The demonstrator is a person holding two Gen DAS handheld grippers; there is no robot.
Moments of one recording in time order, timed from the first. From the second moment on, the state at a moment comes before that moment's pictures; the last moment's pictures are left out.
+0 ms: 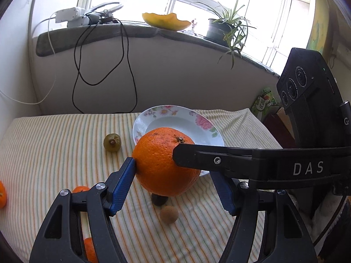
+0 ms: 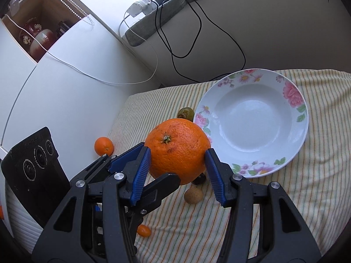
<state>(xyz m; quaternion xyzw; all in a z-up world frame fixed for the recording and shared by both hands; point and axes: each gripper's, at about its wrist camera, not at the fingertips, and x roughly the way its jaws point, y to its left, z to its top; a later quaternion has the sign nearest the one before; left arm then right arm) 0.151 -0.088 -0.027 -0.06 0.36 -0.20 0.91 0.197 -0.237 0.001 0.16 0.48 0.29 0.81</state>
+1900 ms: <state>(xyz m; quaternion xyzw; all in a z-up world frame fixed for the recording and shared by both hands) 0.203 -0.125 -0.032 0.00 0.38 -0.20 0.90 0.228 -0.291 0.001 0.14 0.45 0.21 0.86</state>
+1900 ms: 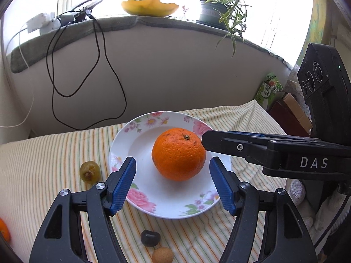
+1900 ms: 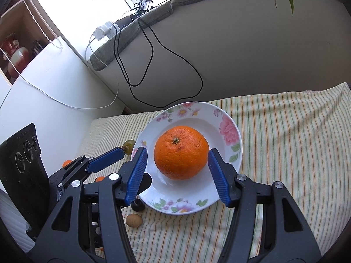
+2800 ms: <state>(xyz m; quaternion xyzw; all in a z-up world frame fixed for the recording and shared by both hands) 0.095 -0.071 0.004 -0.02 0.32 -0.14 0.94 0.134 -0.253 0.036 0.02 0.38 0.21 0.90</state>
